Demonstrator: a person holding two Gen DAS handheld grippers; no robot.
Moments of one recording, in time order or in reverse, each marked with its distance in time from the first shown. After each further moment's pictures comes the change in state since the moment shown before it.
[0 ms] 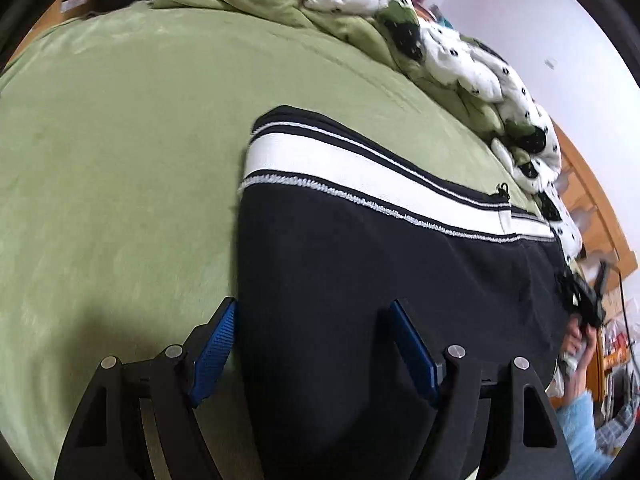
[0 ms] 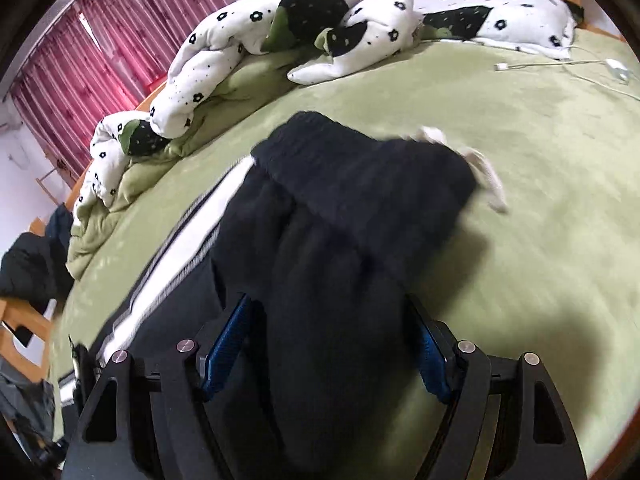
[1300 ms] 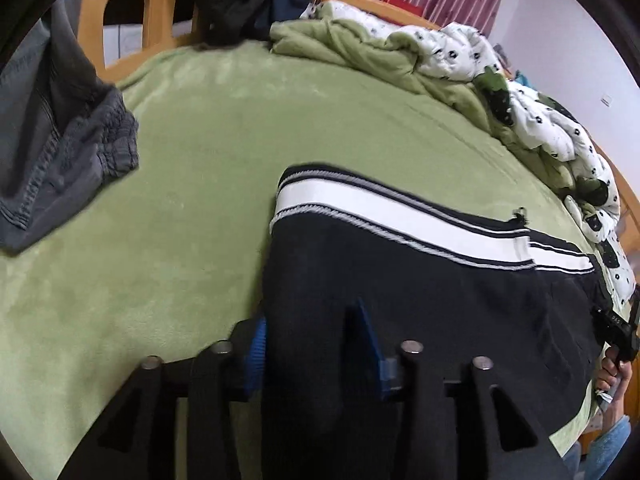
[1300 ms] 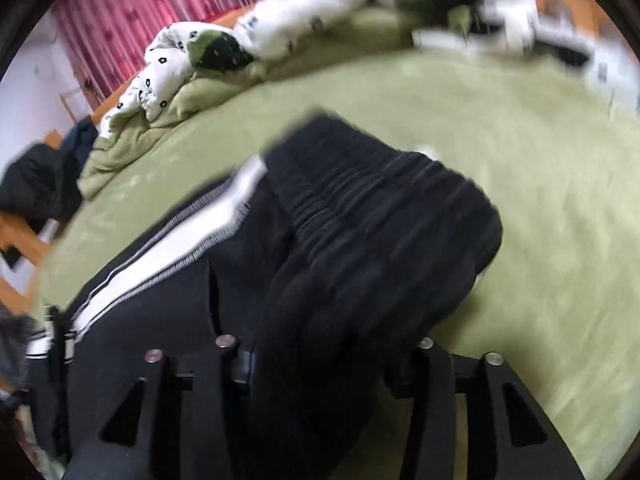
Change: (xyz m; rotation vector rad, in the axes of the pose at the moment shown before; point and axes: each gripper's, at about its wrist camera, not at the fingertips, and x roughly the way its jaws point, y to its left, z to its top) left arm -0.110 0.136 0.031 -0.063 -0.177 0.274; right arm 0.022 0.165 -0.086 -0.203 0.105 0.029
